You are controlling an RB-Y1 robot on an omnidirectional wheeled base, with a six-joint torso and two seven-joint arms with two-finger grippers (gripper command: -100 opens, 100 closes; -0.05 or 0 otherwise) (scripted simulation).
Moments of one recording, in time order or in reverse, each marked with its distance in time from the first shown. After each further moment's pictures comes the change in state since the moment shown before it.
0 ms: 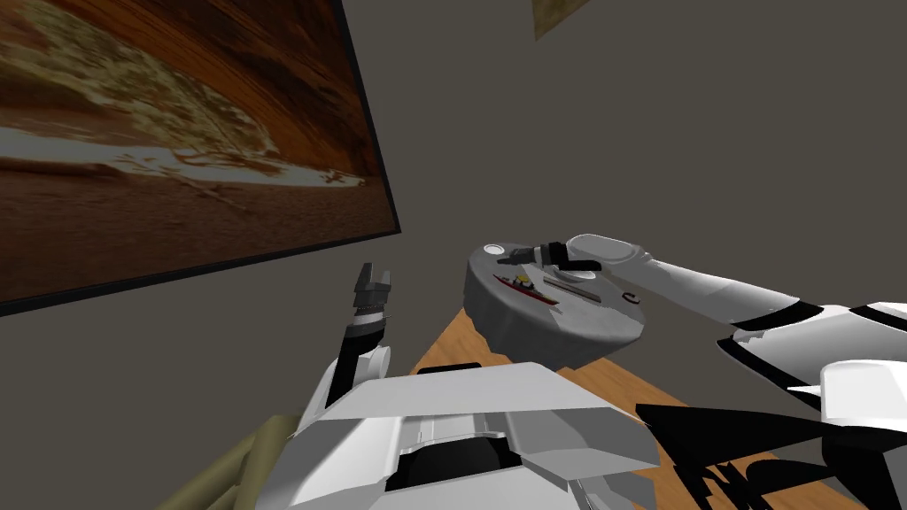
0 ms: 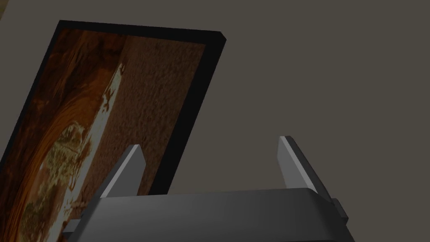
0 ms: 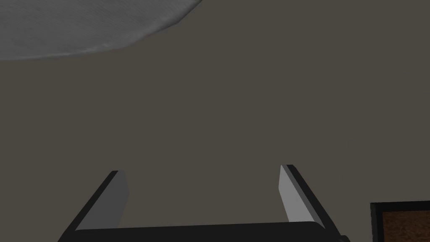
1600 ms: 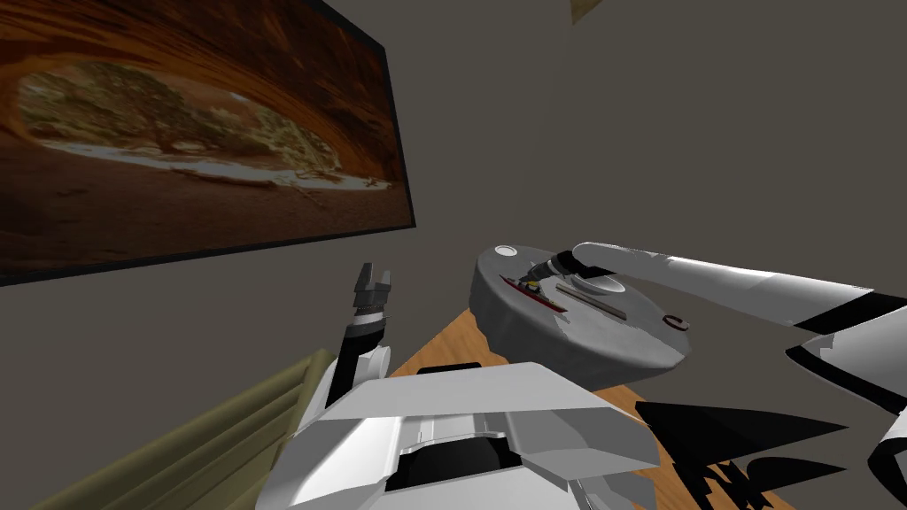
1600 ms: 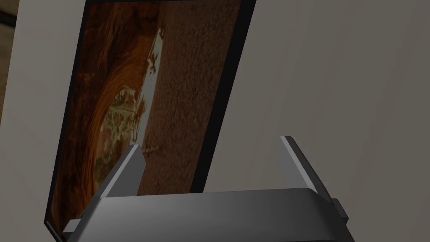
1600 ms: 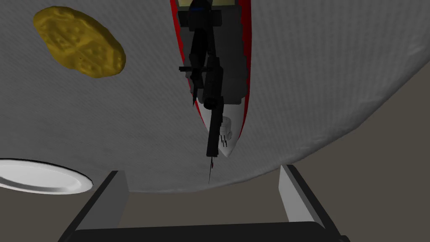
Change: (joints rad) left arm 0.000 0.000 0.000 0.000 0.000 0.000 0.000; right arm -0.046 -0.146 0.204 0.068 0.428 -0.153 -0.337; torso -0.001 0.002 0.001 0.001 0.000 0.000
